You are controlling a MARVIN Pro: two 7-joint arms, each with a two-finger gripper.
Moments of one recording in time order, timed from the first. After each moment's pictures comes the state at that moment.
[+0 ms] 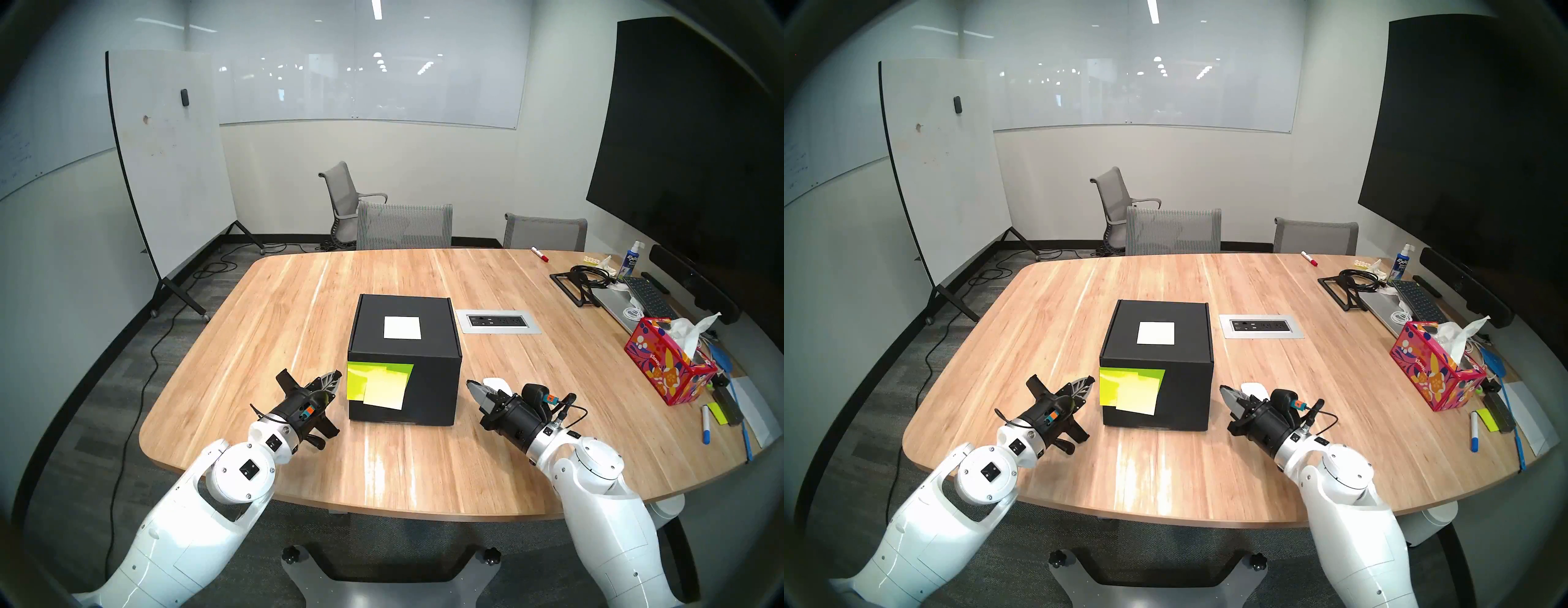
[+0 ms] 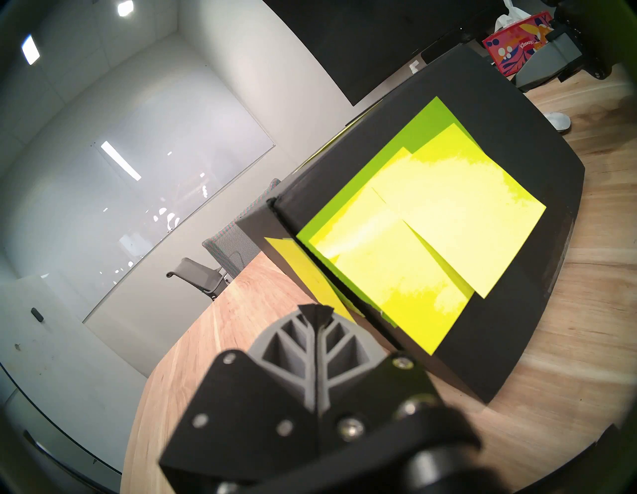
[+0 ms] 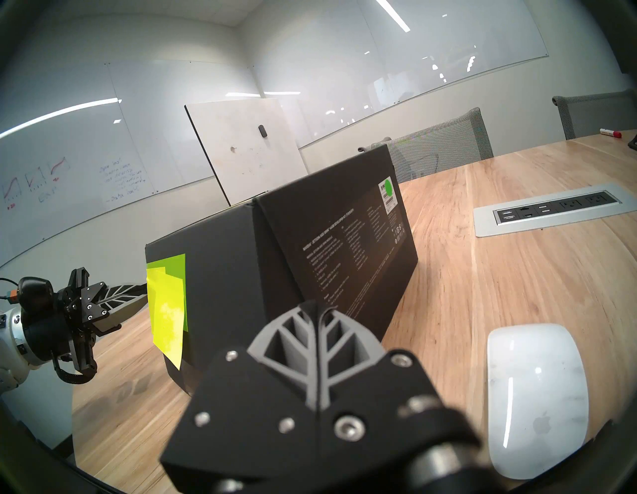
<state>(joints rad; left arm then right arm) 1.75 -1.09 -1.31 -1.78 0.30 -0.04 -0.10 -1.73 -1.27 1.59 -1.61 0.55 0.13 0.61</state>
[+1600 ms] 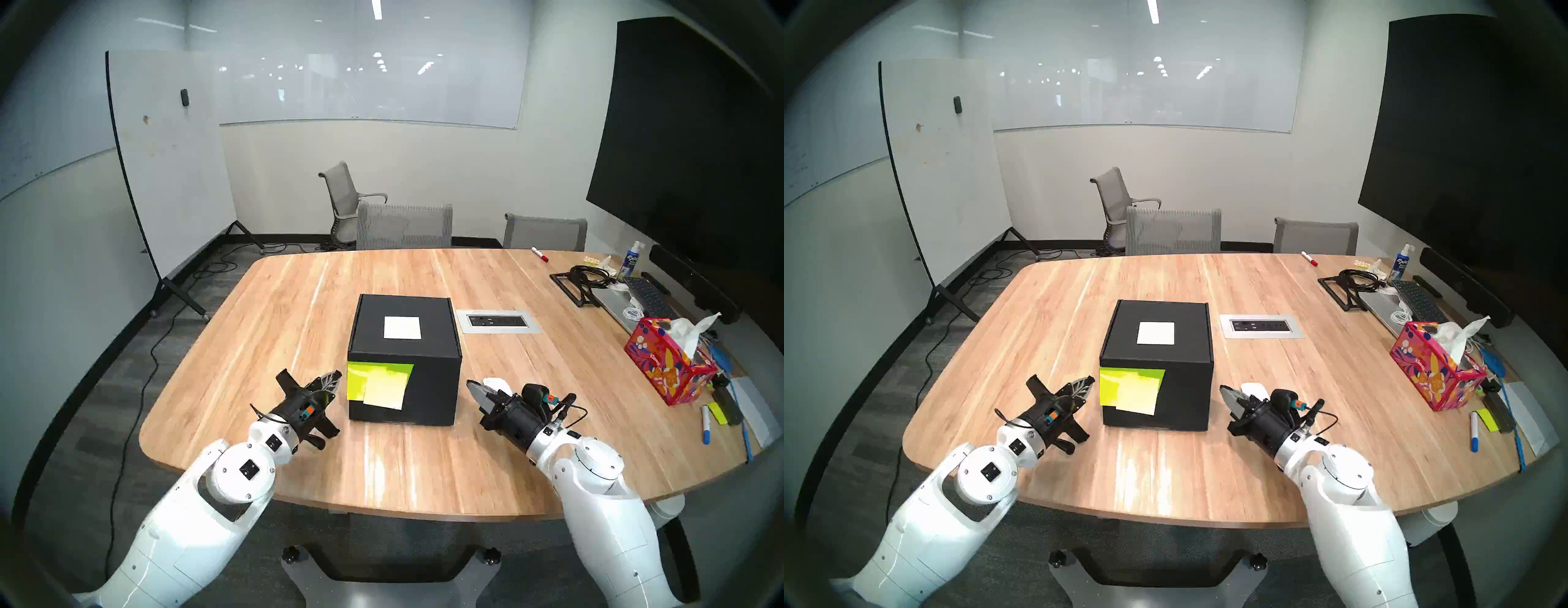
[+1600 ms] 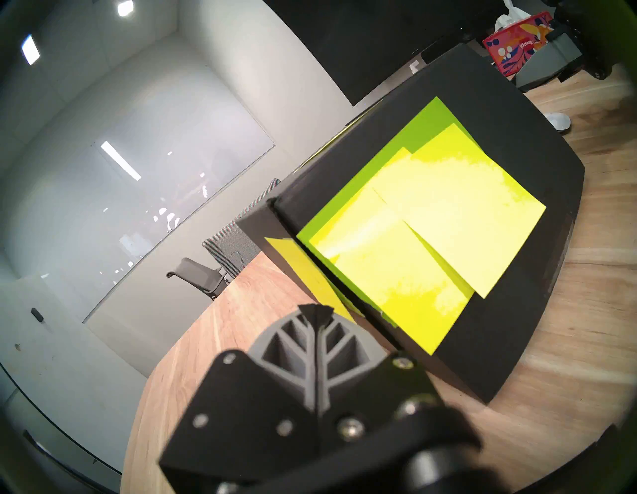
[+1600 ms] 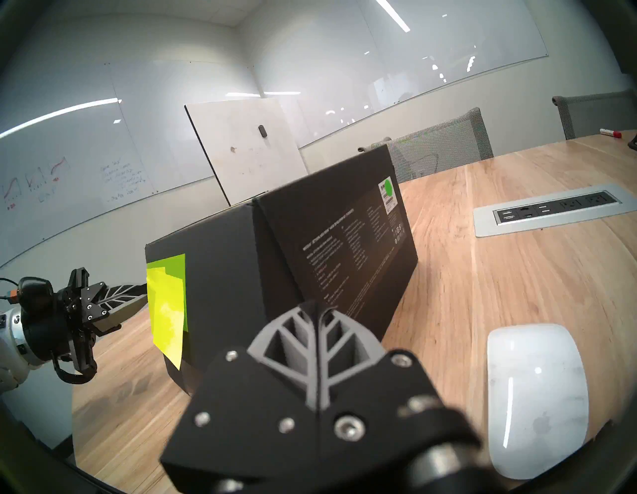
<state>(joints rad) 1.75 -1.09 -1.31 -1.78 0.30 -0.04 -0.10 -1.73 -1.27 1.59 -1.61 0.55 0.13 0.61</state>
